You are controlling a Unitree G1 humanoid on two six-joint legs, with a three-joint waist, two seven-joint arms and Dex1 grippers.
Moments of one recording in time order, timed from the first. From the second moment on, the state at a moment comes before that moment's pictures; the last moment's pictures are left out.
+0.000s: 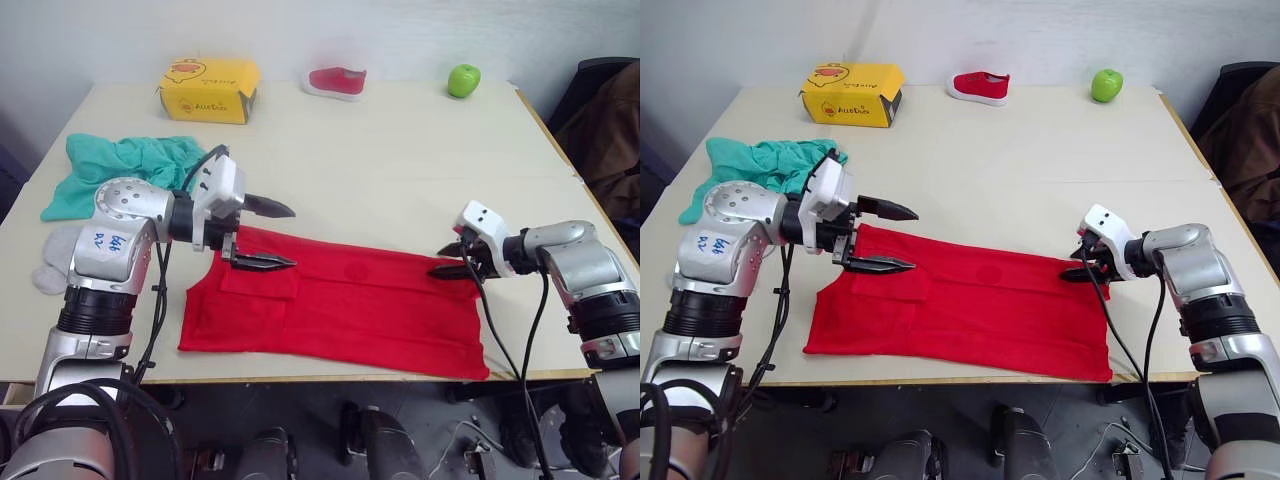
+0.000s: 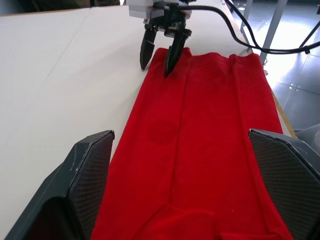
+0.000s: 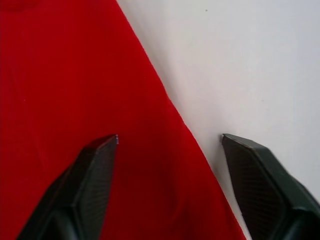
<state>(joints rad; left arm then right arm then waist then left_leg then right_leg) -0.77 0.67 -0.05 0.09 -0.32 0.40 -1.34 -0.76 -0.81 0.22 0.45 0.11 0.53 1.19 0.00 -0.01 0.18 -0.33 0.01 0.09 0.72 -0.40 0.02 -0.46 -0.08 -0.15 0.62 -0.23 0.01</state>
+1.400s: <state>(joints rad) -1.08 0.60 -0.12 0.95 -0.09 -0.06 -1.22 -0.49 -0.68 -0.22 -0.16 0.12 1.00 0.89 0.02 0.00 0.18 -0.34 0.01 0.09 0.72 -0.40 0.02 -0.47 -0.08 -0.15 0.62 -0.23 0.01</state>
